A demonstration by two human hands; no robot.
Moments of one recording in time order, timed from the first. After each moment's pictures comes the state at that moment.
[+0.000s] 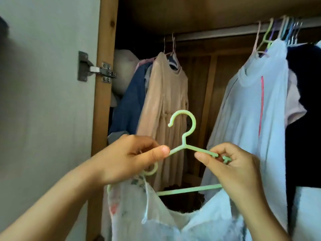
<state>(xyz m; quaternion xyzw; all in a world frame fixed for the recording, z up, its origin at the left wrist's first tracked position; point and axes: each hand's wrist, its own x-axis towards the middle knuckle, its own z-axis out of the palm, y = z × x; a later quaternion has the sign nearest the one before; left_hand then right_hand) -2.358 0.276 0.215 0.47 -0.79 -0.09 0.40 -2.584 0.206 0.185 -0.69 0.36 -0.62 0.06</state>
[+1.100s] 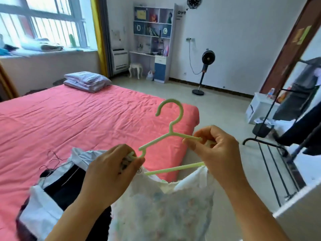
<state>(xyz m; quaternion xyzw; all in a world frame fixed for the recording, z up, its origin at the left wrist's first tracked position) -2.235 0.893 -0.012 0.90 -0.02 0.30 0.31 -2.164 0.671 0.029 -0.83 -0.15 -0.21 0.50</state>
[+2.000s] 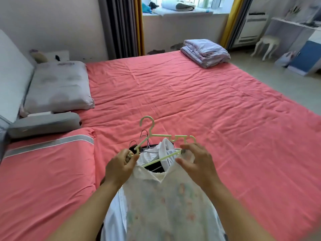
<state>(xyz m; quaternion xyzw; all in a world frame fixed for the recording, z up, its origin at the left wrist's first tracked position) -2.117 1.258 -0.237 0.78 0.48 0.25 0.32 -1.937 1.103 -0.160 -0.81 -0.42 0.13 0.38</state>
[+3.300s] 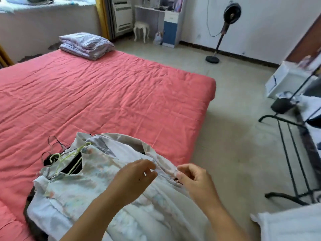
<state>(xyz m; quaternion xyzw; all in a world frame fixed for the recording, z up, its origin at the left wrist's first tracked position) -2.109 0.975 -0.132 0.93 -0.02 -0.01 0.37 -2.074 0.776 -0.139 -0.85 -0.02 0.11 0.52</state>
